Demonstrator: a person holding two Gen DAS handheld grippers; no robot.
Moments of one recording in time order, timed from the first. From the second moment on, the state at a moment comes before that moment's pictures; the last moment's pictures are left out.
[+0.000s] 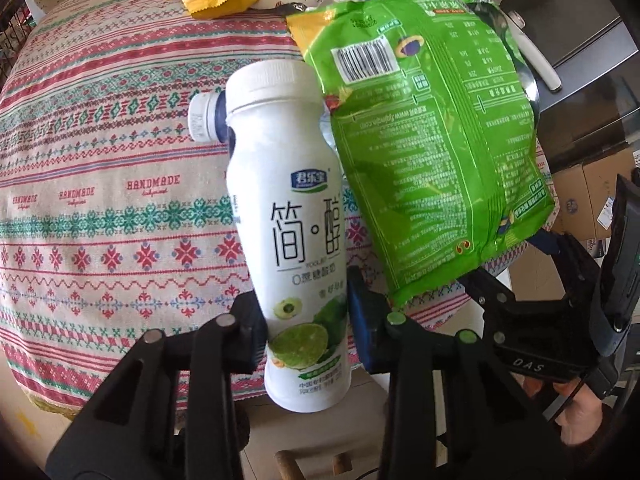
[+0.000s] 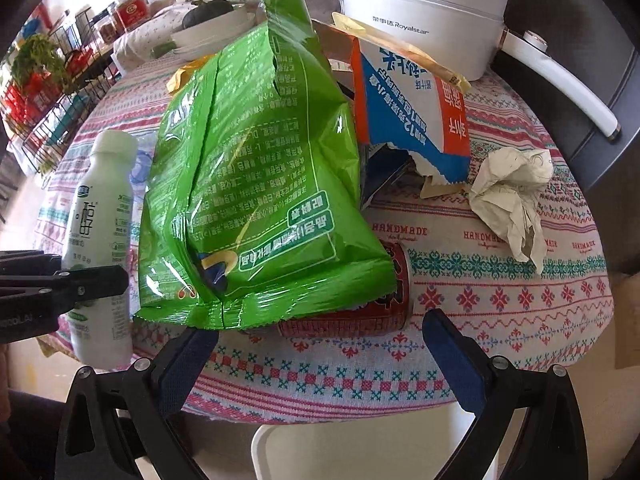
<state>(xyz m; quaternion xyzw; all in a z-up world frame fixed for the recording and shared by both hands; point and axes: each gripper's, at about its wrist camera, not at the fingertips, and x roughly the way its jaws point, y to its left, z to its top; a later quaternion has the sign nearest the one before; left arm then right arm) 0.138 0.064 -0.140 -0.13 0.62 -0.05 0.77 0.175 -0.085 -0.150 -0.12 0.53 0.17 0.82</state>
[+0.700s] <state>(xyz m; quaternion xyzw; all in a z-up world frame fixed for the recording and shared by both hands) 0.099 0.122 -0.101 -0.14 0.57 -0.03 0.81 0.178 -0.164 -0.119 -0.04 0.54 0.11 0.83</state>
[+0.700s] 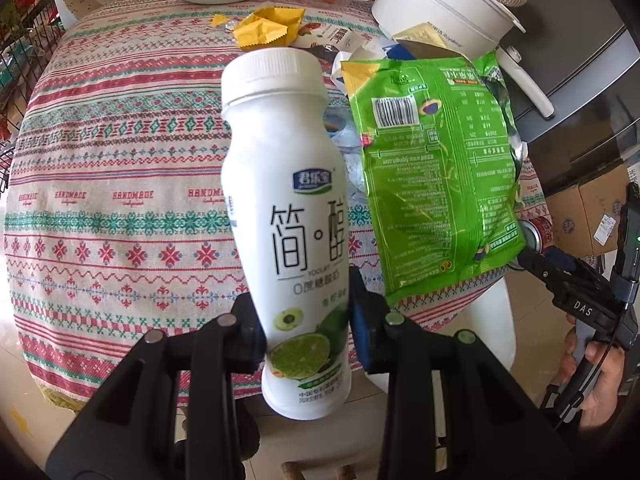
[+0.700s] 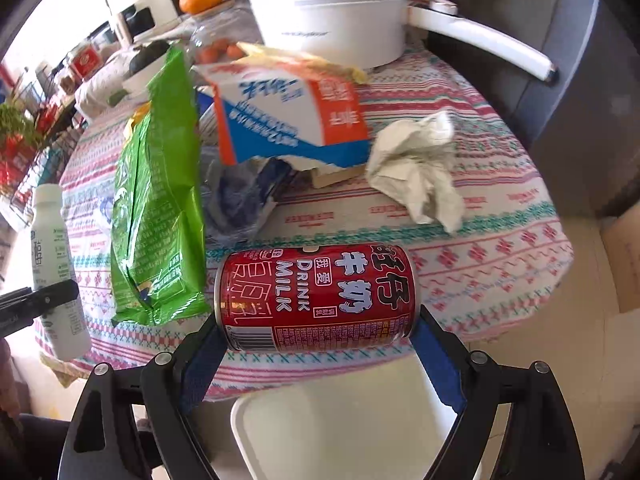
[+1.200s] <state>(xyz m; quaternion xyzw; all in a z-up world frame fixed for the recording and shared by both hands) 0.074 0.089 -0.082 -0.13 0.54 -0.09 0.83 0.130 -0.218 -0.097 0.02 0.54 0.10 0.84</state>
